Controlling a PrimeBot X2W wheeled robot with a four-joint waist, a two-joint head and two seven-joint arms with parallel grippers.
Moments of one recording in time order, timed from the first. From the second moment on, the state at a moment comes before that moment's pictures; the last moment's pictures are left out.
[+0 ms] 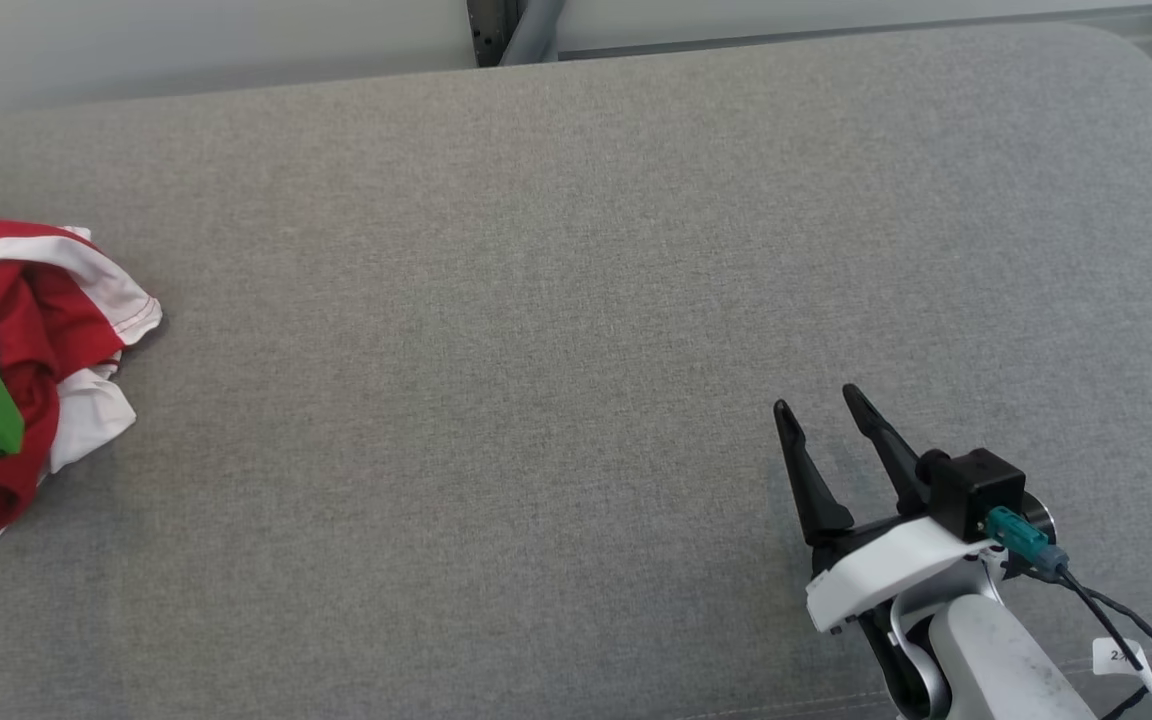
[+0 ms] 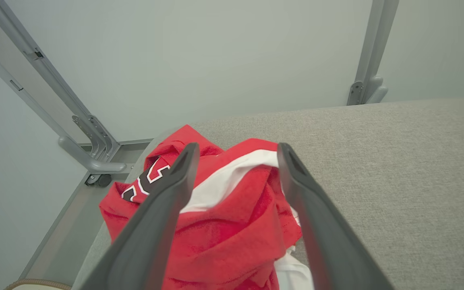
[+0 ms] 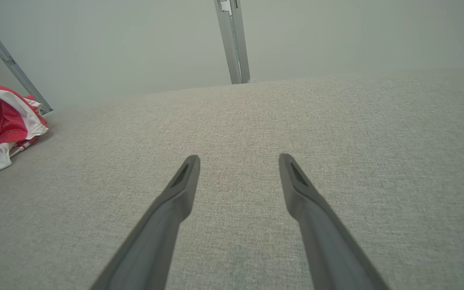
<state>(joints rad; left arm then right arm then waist) -0.63 0.49 -0.07 0.71 -0.34 -0.13 -0.04 -0.20 -0.06 0.21 0.32 0.24 0.13 -0.26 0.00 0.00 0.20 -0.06</state>
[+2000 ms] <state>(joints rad) -0.72 0.12 -0.68 0.84 -0.52 -0.13 -0.08 -0.22 -0.05 0.21 0.36 0.28 0.13 -0.26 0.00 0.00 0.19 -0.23</state>
